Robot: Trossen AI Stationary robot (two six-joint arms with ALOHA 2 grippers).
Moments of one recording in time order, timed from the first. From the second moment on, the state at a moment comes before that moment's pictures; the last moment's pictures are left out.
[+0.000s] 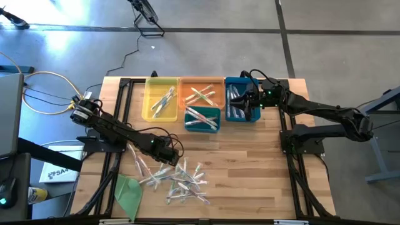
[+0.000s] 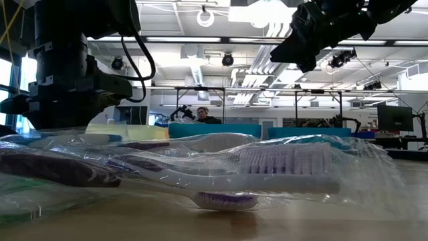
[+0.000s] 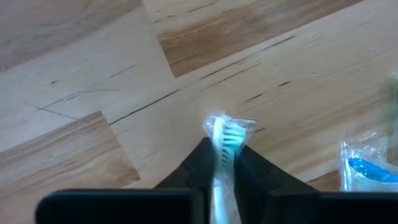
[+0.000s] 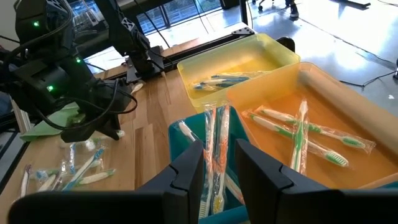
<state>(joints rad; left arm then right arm) -0.33 1.59 0.84 -0.59 -0.06 -1.52 -0.50 1.03 0.68 0.00 -0.34 0.15</state>
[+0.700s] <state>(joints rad) -0.32 1.58 1.00 -0.55 -0.63 -1.17 -0.50 1.03 0.68 0.00 -0.34 0.15</state>
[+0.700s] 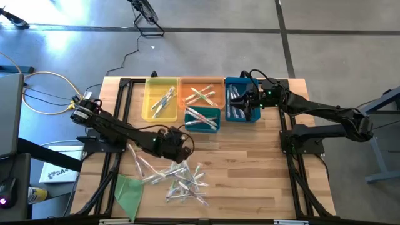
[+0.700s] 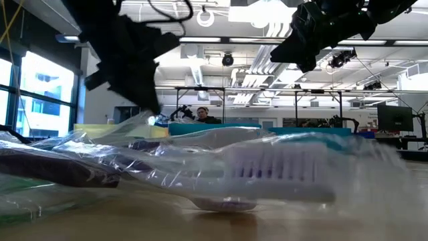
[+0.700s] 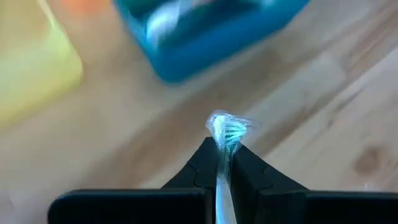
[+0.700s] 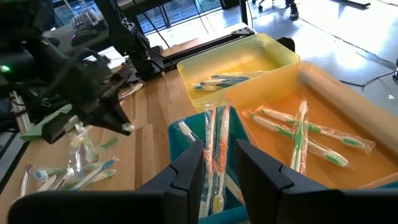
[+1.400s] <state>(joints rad) -0.09 1.58 1.52 -0.68 -0.64 -0.29 -0.50 1.03 0.68 0.00 -0.34 0.15</state>
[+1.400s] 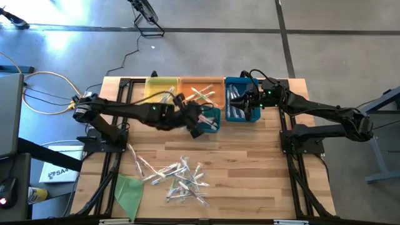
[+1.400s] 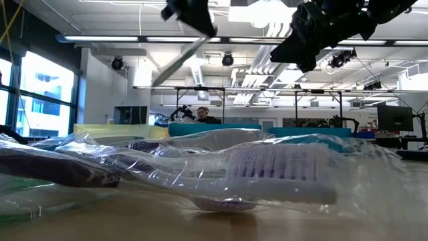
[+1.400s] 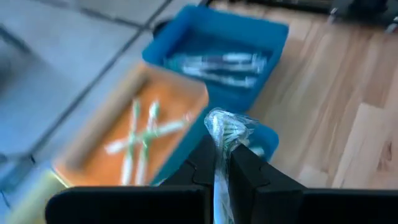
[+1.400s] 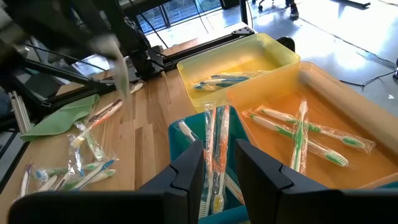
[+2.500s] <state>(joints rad) 0.51 1.68 1.70 -0.64 0.04 0.33 -0.50 1.03 0.68 -0.02 -0.20 0.16</state>
